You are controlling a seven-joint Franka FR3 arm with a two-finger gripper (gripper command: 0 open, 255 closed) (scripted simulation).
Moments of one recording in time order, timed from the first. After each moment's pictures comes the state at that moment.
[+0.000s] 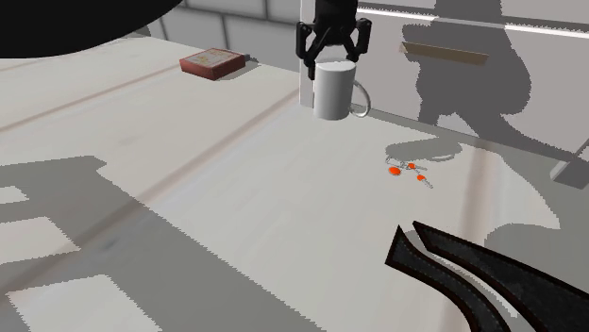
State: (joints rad) arm -0.23 0.51 -0.26 -1.20 0.12 1.68 -0.70
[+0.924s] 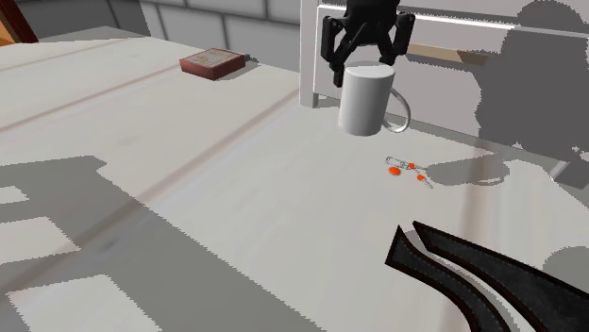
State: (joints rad) arm -0.25 0.23 -0.31 -1.54 0.06 1.74 -0.80
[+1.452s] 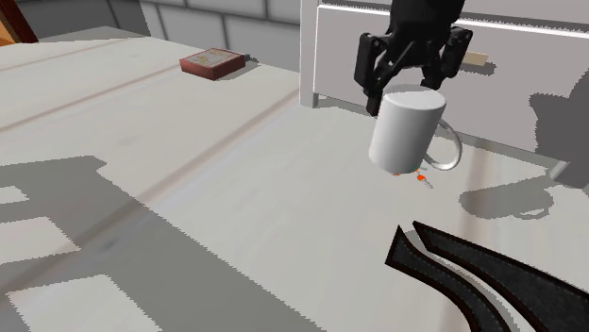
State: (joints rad) arm -0.30 0.01 -0.36 -1.80 -0.01 1.81 -0.89
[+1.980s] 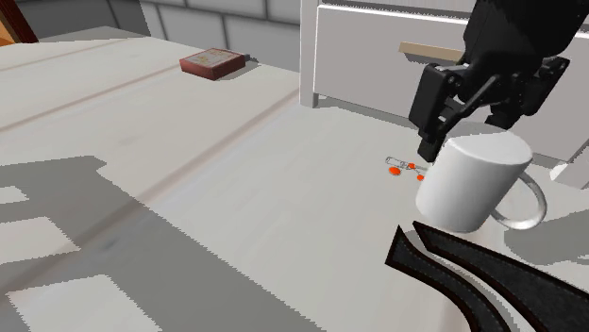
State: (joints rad) arm -0.37 -0.16 -0.44 -1.99 -0.08 1.83 -1.01
